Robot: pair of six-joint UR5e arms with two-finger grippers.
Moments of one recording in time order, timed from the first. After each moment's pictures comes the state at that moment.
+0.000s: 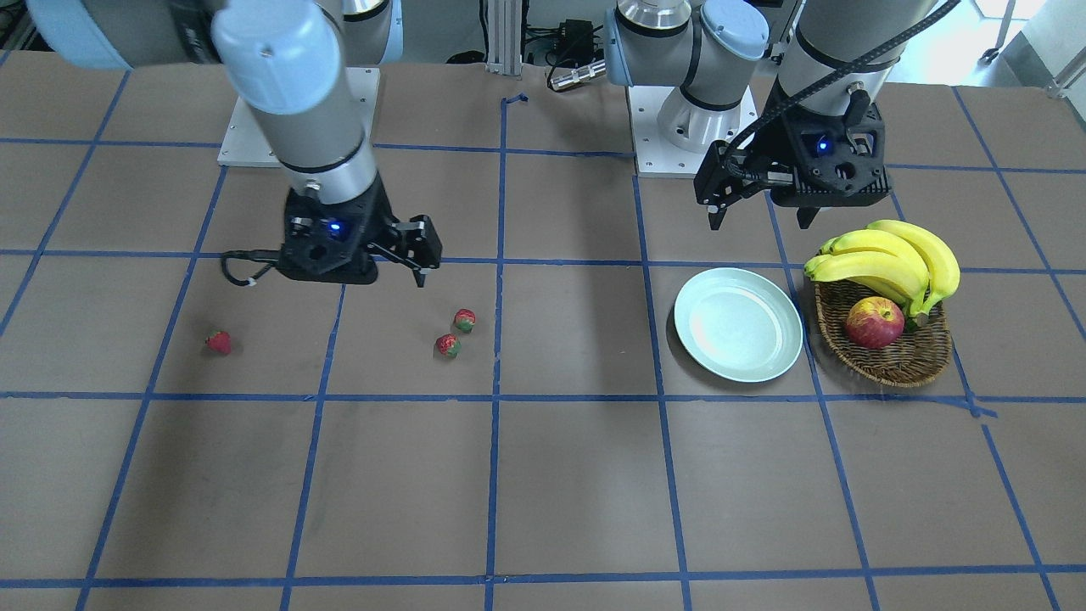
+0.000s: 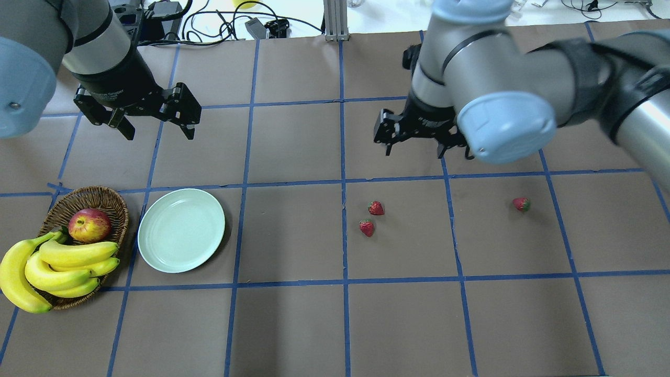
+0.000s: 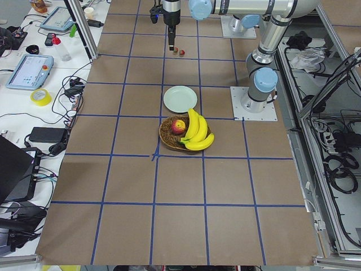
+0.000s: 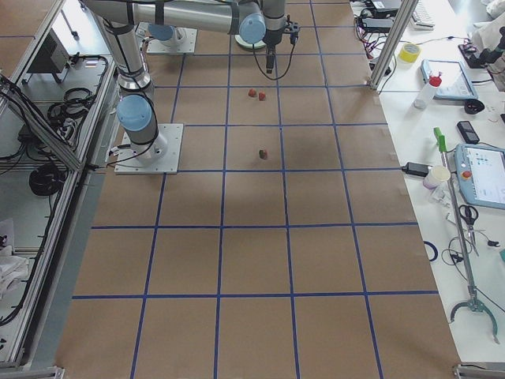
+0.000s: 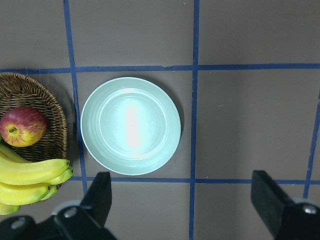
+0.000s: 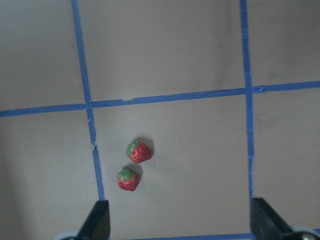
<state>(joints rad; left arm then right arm) -1.55 -1.55 -1.60 -1.56 1.64 0.02 1.81 -1.42 1.76 -1.94 -1.52 0.34</state>
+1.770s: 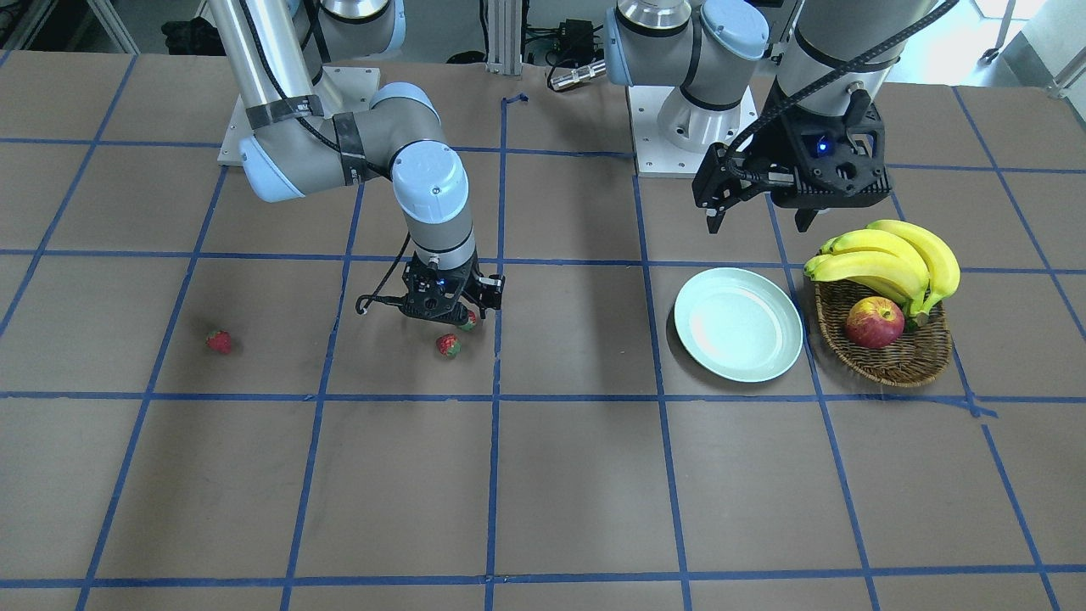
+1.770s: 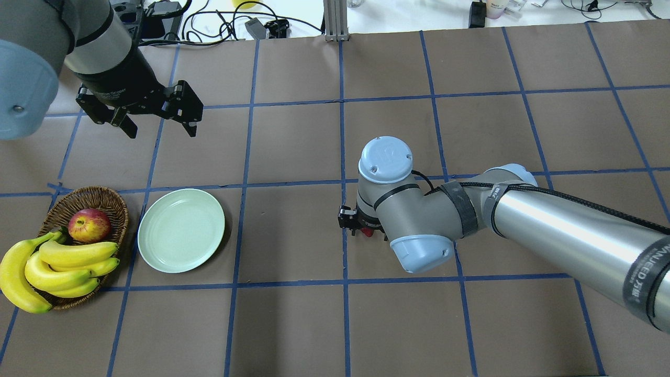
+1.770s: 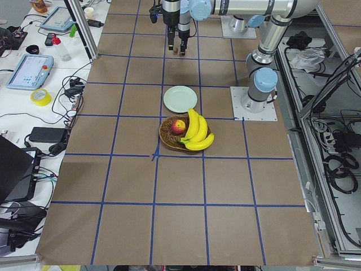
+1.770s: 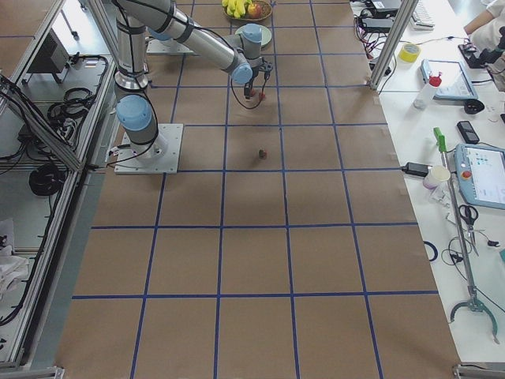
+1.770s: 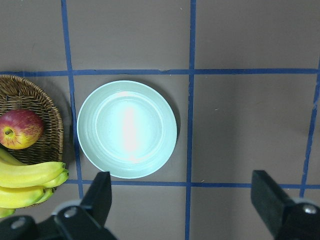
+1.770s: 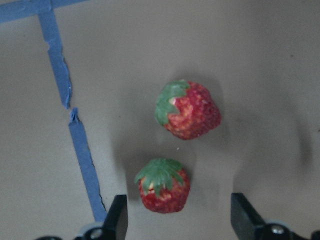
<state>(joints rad) -1.55 -1.55 -1.60 -1.53 1.63 0.01 1.93 -1.24 2.06 -2.37 -1.51 0.55</state>
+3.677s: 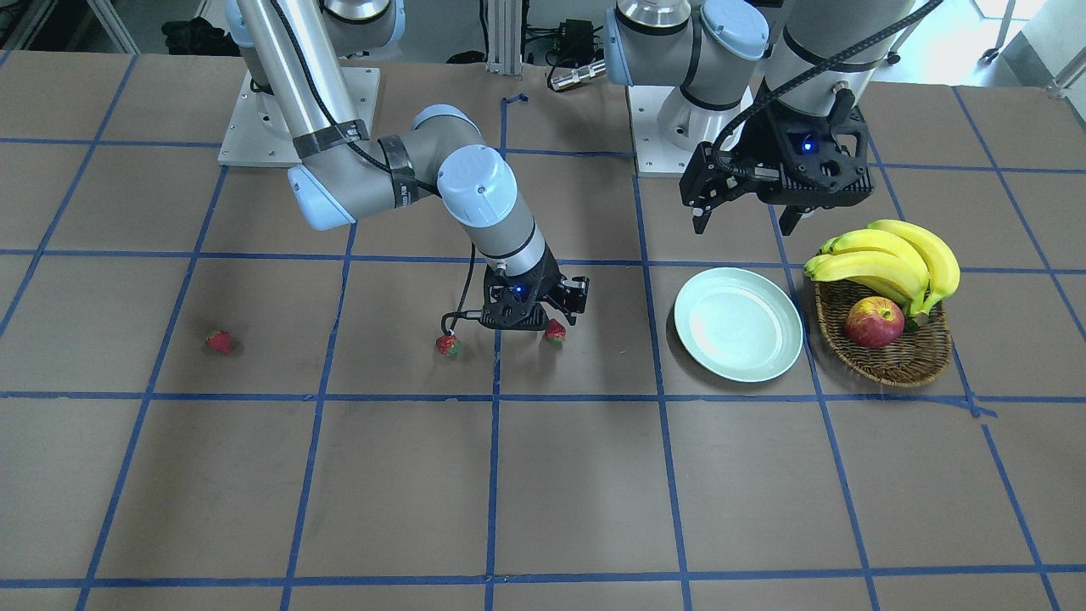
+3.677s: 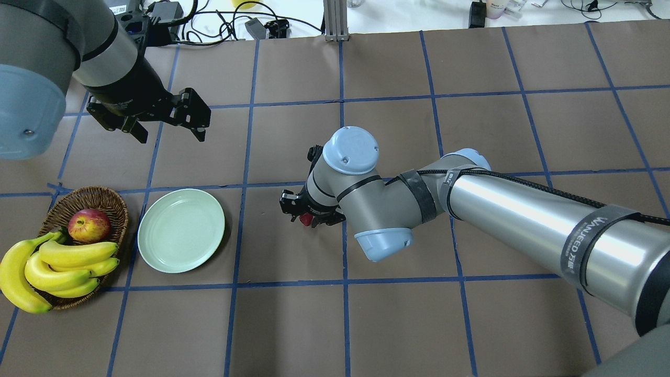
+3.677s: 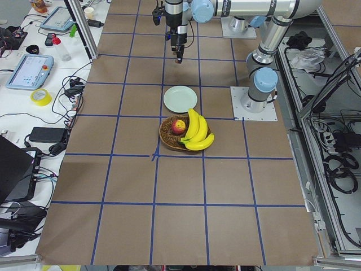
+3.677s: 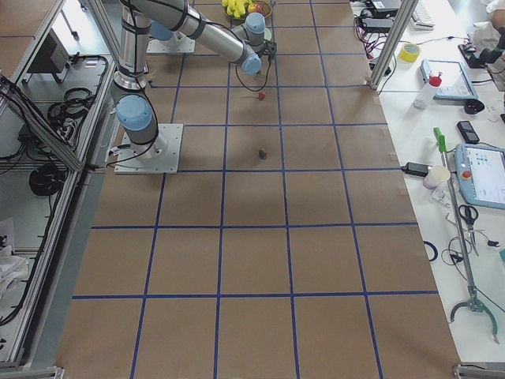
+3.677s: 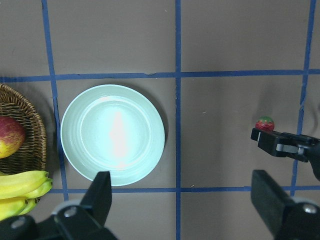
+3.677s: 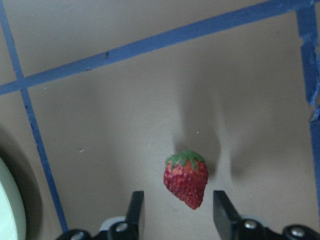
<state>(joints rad) -1.55 -1.52 -1.66 -1.47 1.59 0.02 2.02 -1.14 1.91 -2.52 -1.26 0.68</state>
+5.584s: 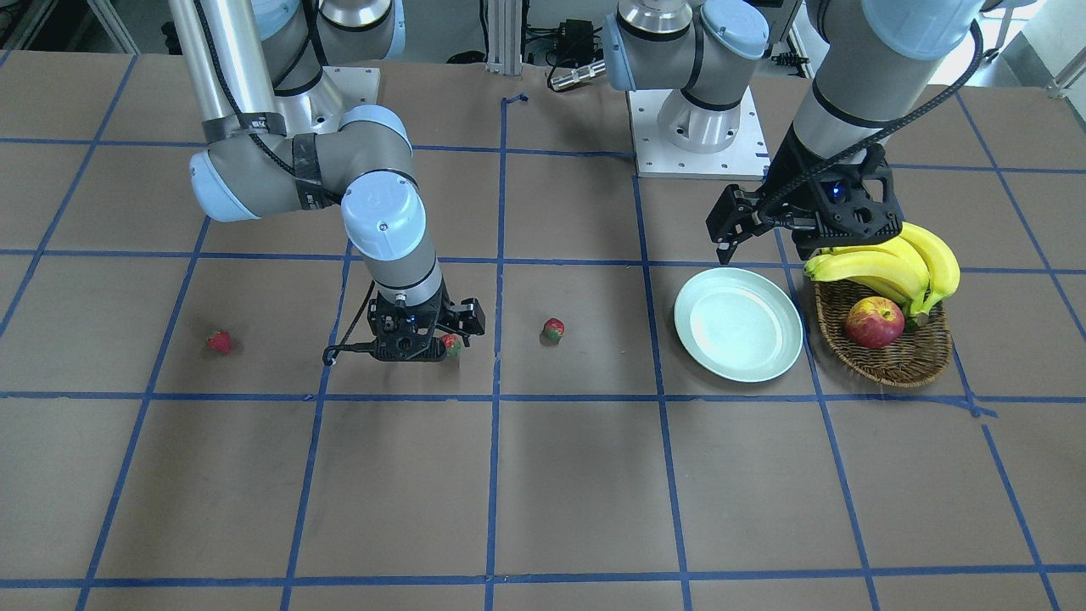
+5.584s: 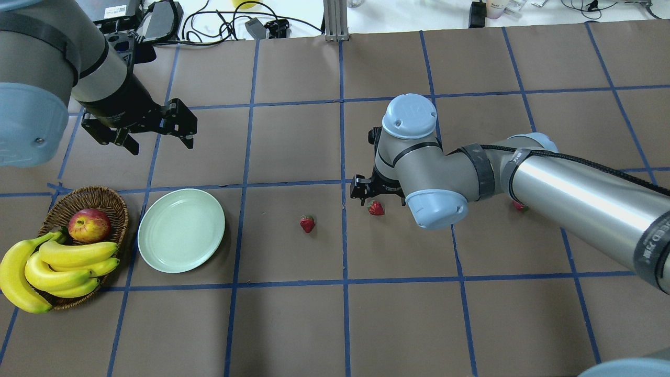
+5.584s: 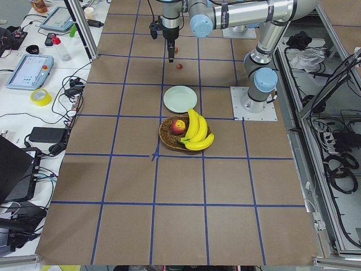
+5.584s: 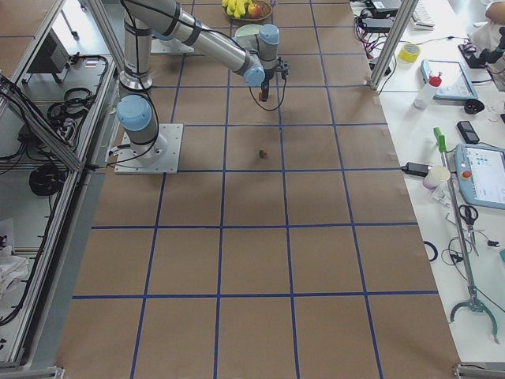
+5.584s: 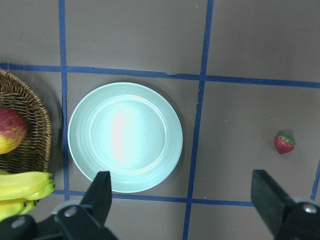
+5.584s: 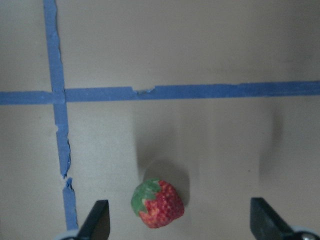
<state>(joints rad) -1.47 -1.54 -1.73 -1.41 1.58 0.01 1.82 -1.21 1.97 -2.31 -1.49 0.28</state>
